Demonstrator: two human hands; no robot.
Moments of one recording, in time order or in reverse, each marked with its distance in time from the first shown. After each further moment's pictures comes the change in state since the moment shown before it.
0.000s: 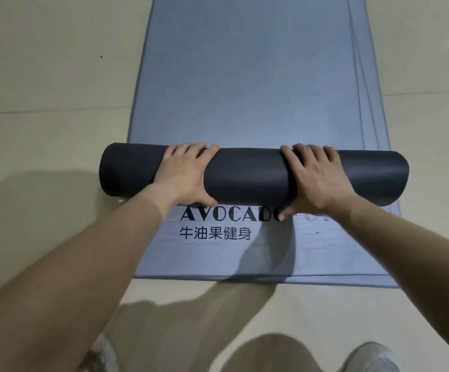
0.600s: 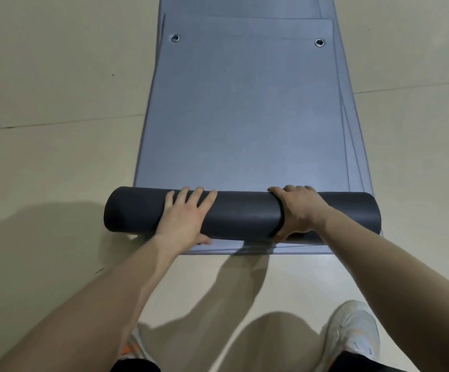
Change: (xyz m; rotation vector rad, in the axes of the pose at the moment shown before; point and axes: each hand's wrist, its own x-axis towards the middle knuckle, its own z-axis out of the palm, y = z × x) left_hand -0.134 0.053 0.011 0.135 -0.150 0.003; right_hand -0.086 -0.032 -0.005 0.193 -0.432 0.020
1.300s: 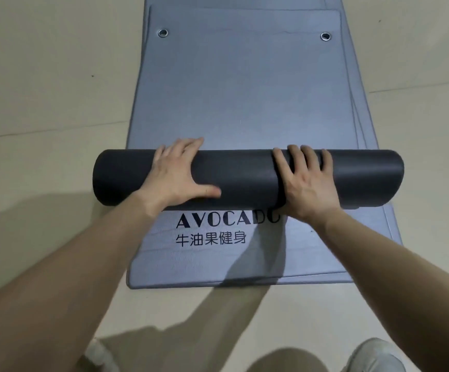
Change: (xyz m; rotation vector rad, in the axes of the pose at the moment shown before) left_hand 0.128 -0.058 -0.042 -0.365 0.193 -0.026; right_hand 0.068 0.021 -0.011 -0.253 0.548 0.083
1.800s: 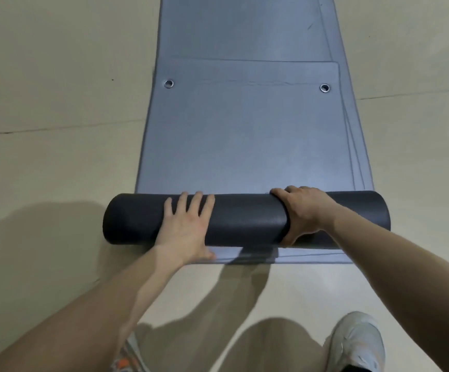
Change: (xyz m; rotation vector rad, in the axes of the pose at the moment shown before) left_hand -0.132 0.050 0.019 0.369 -0.245 -0.006; right_hand -0.046 -0.001 -0.045 0.184 -0.578 -0.182
